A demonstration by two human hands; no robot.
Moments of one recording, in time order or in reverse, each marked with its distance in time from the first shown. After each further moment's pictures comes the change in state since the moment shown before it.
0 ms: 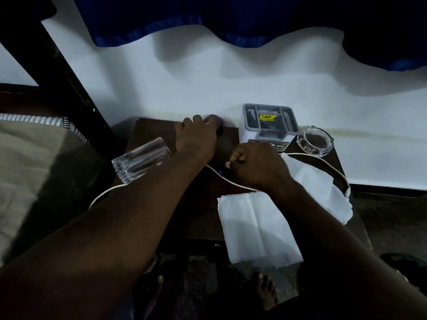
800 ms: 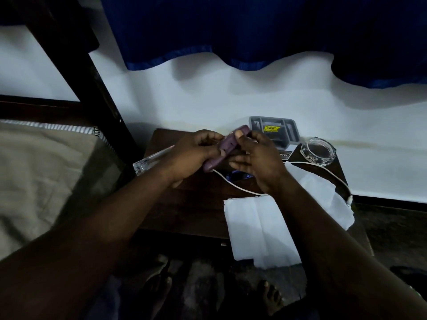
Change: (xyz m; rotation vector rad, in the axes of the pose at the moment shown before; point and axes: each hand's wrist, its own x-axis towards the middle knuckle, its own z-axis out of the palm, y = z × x) left_hand -0.071 -0.028 -0.063 -1.358 -0.221 -0.108; right_hand -0.004 -0.035 -0.021 1.232 -0.031 0.324
